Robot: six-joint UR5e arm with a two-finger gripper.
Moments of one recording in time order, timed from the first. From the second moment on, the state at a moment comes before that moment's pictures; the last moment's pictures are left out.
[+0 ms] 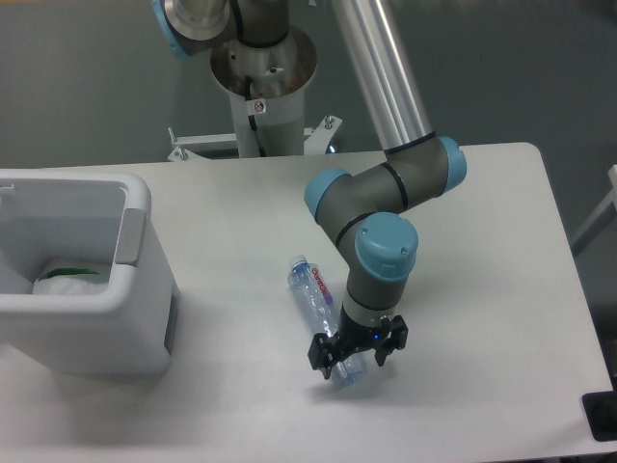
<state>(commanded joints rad) 2.48 -2.19 -1.59 -0.74 1.39 0.17</state>
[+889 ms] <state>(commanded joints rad) 2.47 -2.23 -1.57 -0.74 1.39 0.17</state>
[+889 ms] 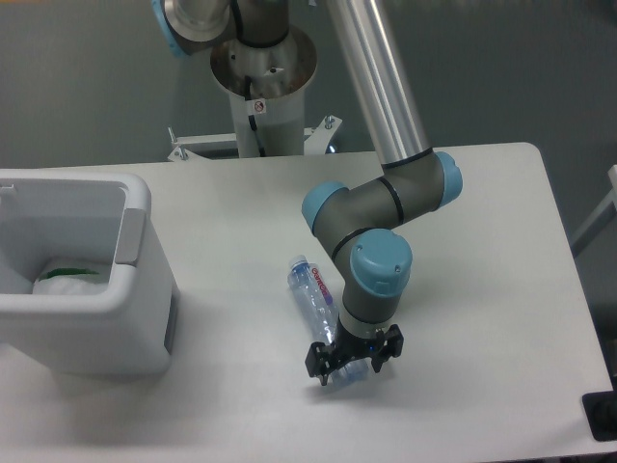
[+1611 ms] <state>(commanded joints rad) 2.47 -2.23 -1.58 -0.74 1.39 0.17</state>
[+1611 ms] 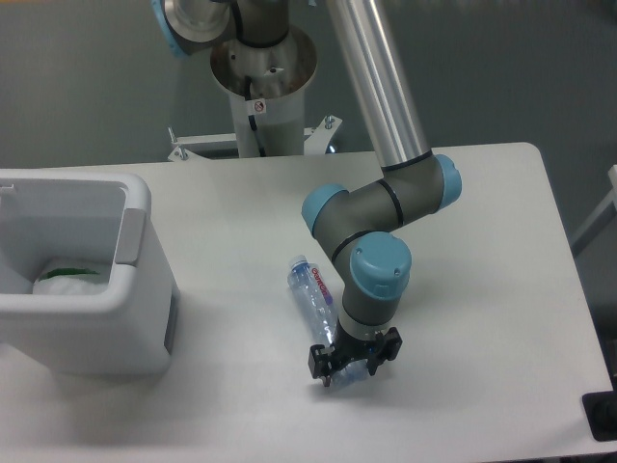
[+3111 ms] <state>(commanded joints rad) 2.46 -2.16 -1.55 -0.73 1.39 0.17</state>
